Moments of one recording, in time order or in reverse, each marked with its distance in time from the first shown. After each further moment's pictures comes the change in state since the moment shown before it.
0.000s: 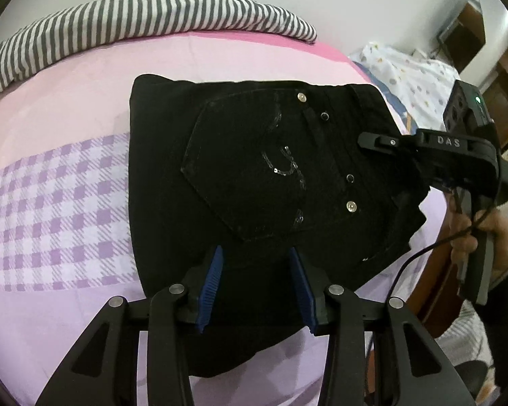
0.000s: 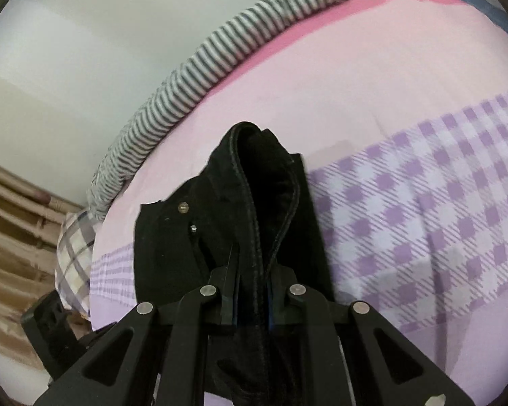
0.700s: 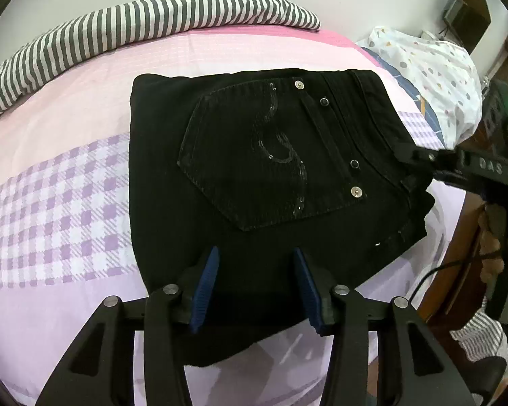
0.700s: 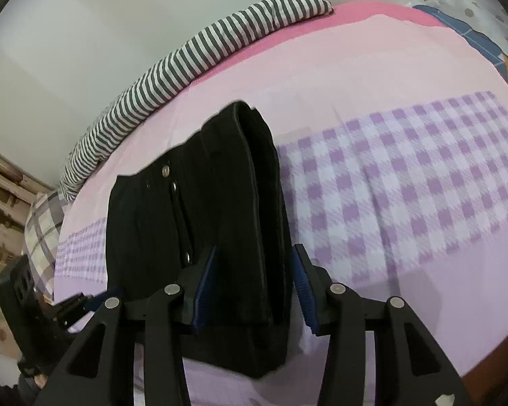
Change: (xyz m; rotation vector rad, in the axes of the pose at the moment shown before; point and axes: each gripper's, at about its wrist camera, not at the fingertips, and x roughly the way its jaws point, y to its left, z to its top) left arm 0.003 -0.015 -0.003 0.039 0.024 0.101; right arm -0.034 0.004 -0.038 -0.097 -0.014 -0.167
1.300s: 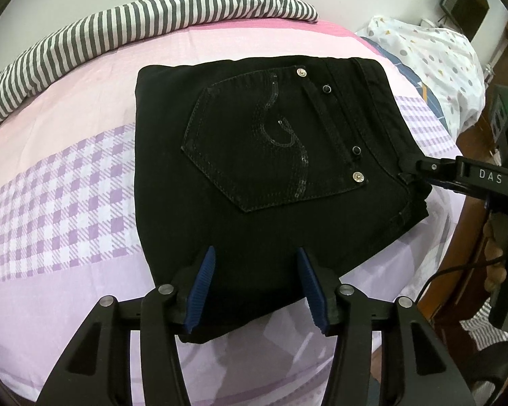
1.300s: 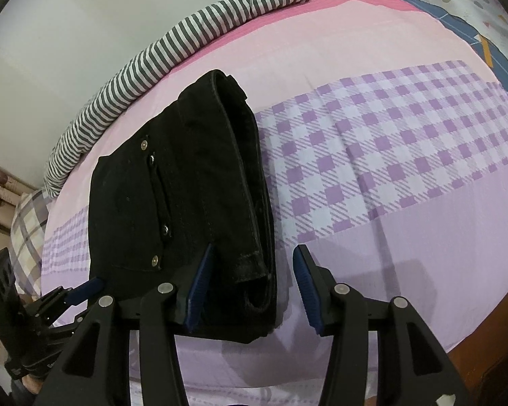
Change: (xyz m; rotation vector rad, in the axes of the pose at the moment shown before) left arm -0.004 -0.005 -0.014 0.033 0.018 0.040; right arm 0.001 -0.009 -0.029 0.043 0.015 -0.071
